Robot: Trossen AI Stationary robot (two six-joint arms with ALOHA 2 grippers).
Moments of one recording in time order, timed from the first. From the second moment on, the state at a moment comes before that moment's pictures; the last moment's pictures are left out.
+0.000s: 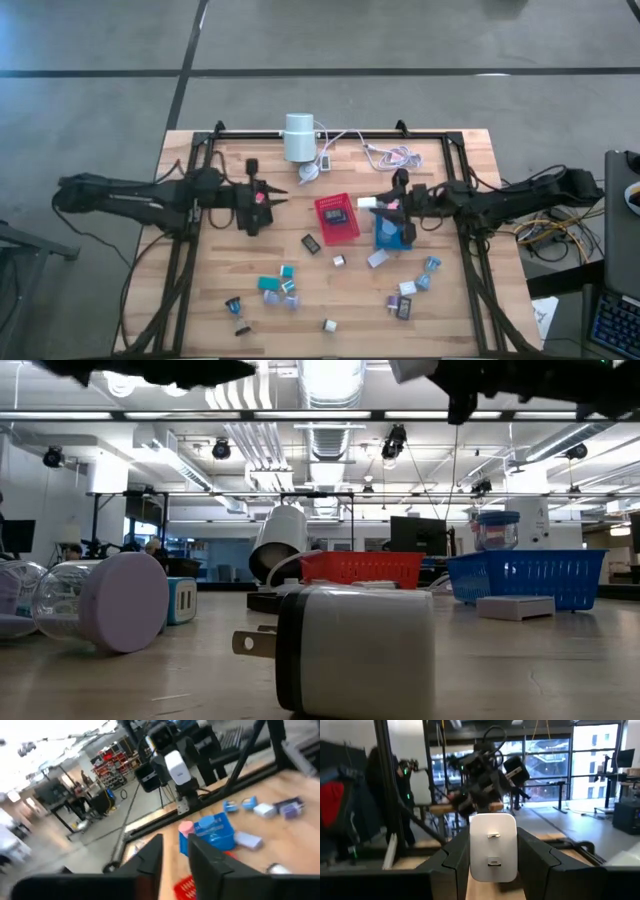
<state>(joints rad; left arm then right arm) 0.01 0.93 0.61 0.21 -0.04 0.54 0.05 1.00 0.40 0.78 0.04 0.09</state>
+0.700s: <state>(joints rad) -0.14 1.34 1.02 0.33 -0.27 1.25 -0.03 1.14 0.79 0.53 -0.11 0.18</state>
